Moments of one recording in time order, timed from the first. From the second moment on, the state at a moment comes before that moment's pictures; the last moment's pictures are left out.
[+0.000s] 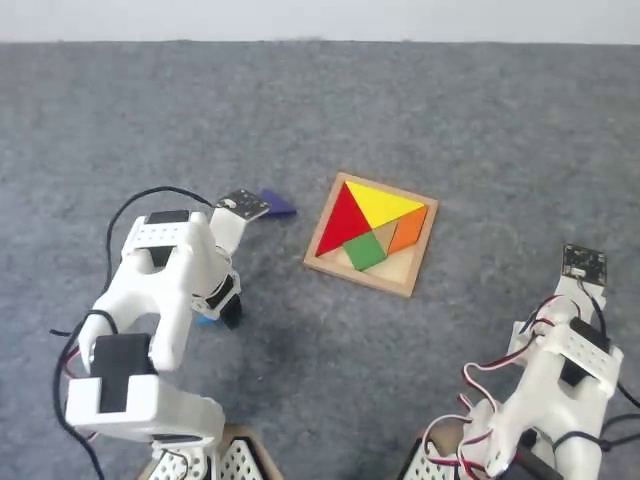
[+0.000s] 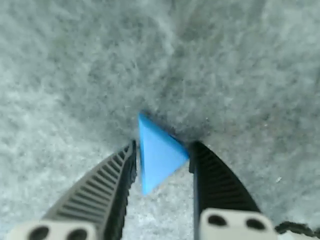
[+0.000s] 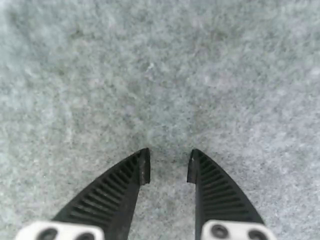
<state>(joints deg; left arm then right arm) -10.1 3.6 40.2 69.0 -32.7 33.3 -32.2 70.9 47.9 18.2</state>
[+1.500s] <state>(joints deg) -9.2 5.7 31.6 74.6 -29.8 33.3 -32.2 70.9 47.9 18.2</state>
